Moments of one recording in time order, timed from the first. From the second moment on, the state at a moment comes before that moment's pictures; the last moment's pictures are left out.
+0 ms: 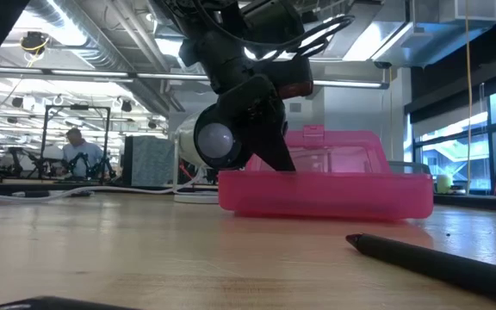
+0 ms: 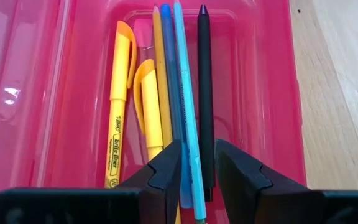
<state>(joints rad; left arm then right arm) -0.02 2.01 1.37 -0.34 0.07 0.10 0.89 1.63 0.84 -0.78 -0.10 1.83</state>
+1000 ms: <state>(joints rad) -0.02 1.97 1.38 -0.33 0.07 0.09 0.90 1.56 0.74 -0.70 -0.05 1.82</state>
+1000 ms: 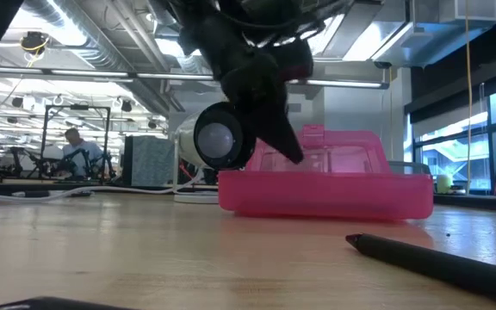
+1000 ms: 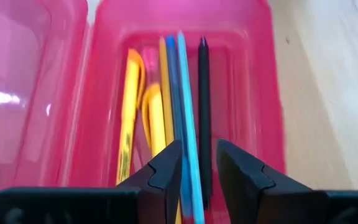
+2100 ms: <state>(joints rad) -0.03 1.79 1.38 -0.84 0.07 -0.10 0.86 1.56 0.98 -0.95 0.25 1.55</state>
